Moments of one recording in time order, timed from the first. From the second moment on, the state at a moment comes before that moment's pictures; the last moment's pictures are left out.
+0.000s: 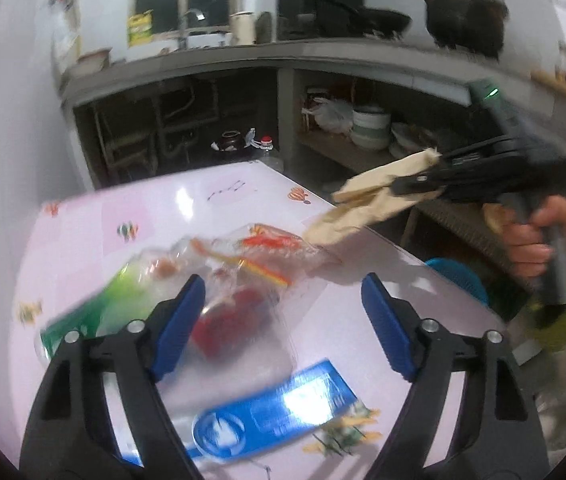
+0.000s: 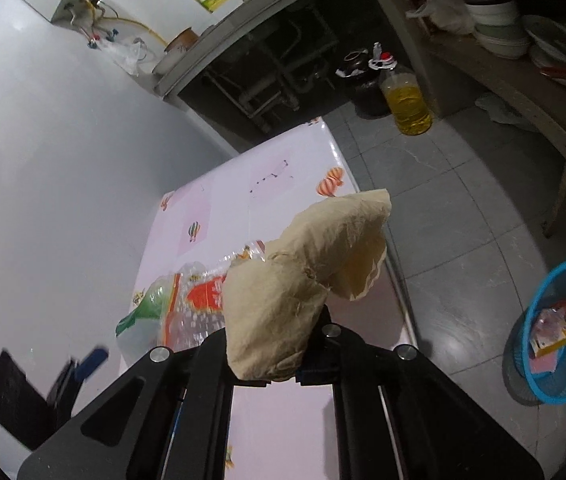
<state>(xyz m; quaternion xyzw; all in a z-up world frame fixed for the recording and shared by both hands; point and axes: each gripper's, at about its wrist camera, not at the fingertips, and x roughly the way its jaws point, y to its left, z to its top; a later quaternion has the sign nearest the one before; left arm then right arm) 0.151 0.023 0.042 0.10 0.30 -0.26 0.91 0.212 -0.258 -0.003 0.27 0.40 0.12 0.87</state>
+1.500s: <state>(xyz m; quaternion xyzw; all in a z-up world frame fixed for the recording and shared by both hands) 0.182 -0.054 0.068 0.39 0.21 -0.12 0.89 0.119 -0.301 -0.040 0.32 0.41 0.10 0.85</state>
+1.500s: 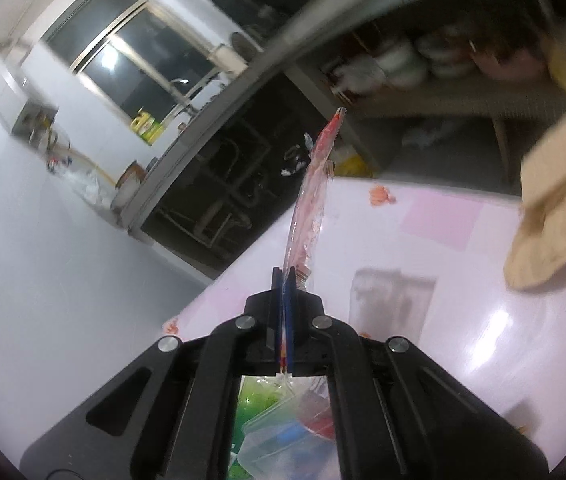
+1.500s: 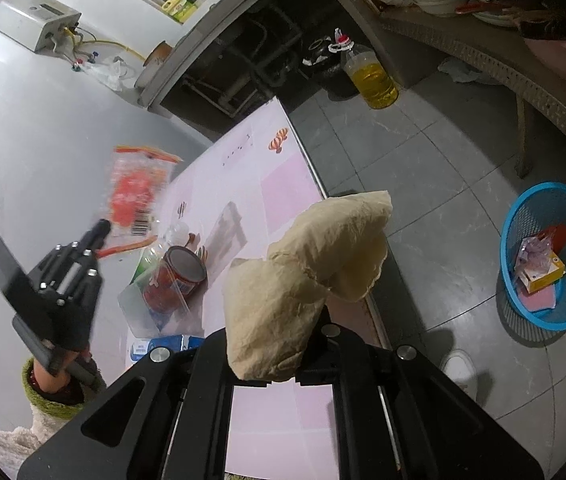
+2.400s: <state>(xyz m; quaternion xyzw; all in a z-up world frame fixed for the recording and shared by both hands) 0.204 -0.261 0.019 0.00 0.49 -0.47 0.74 -0.012 -0.477 -0.061 0.41 0.34 -0.16 0.83</state>
